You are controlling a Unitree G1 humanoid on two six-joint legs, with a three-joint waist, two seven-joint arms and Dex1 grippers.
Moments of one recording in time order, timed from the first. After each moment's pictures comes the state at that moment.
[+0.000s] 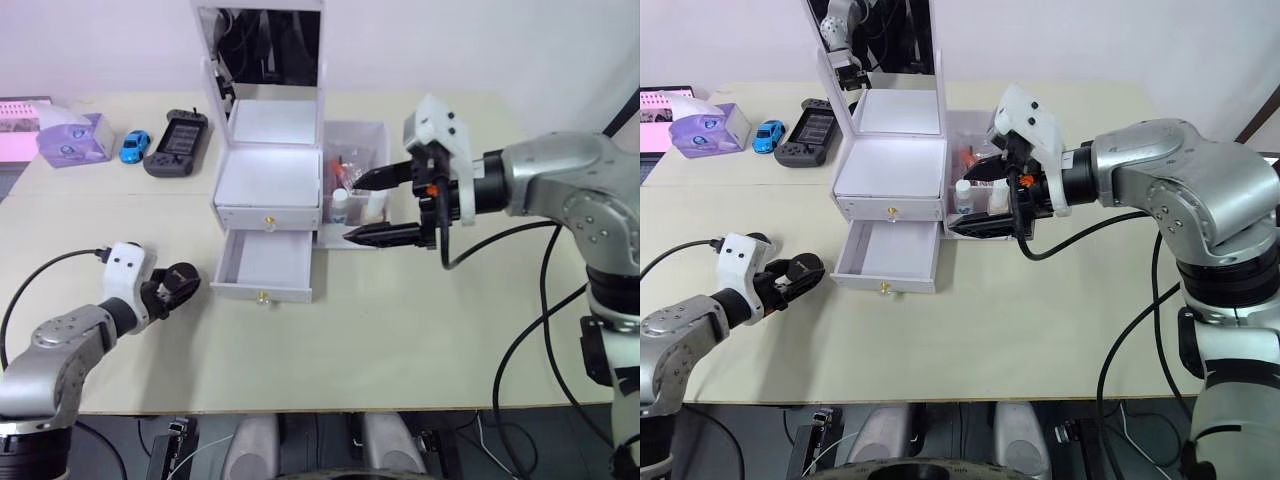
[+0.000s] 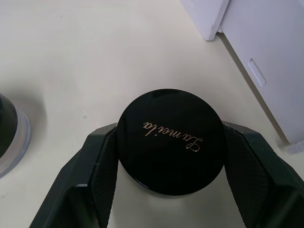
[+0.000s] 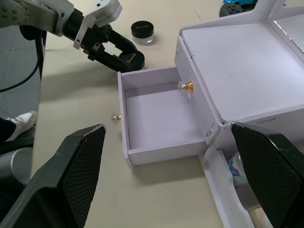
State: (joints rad) left arm 0.01 0.67 0.32 -0.30 -0.46 0.76 -0.53; right arm -0.97 -0.83 0.14 -0.35 0.70 1.12 0.97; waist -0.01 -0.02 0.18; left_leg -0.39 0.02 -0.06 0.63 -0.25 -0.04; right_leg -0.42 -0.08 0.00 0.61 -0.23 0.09
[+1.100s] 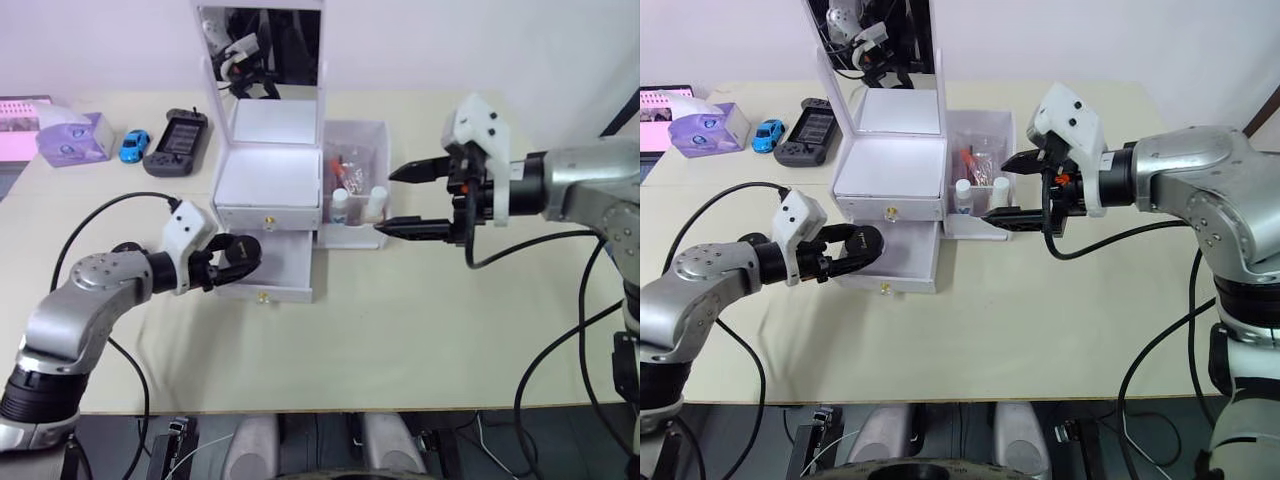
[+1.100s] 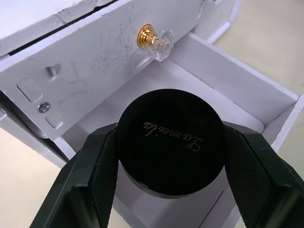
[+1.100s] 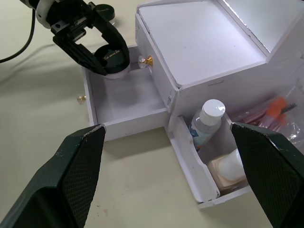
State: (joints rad) left arm -0.28 0.80 0.04 -0.32 -0.50 0.71 -0.79; right arm -0.86 -0.94 0.05 -0.40 0.68 1.11 0.93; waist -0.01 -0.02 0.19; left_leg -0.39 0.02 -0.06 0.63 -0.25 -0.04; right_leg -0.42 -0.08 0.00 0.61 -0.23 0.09
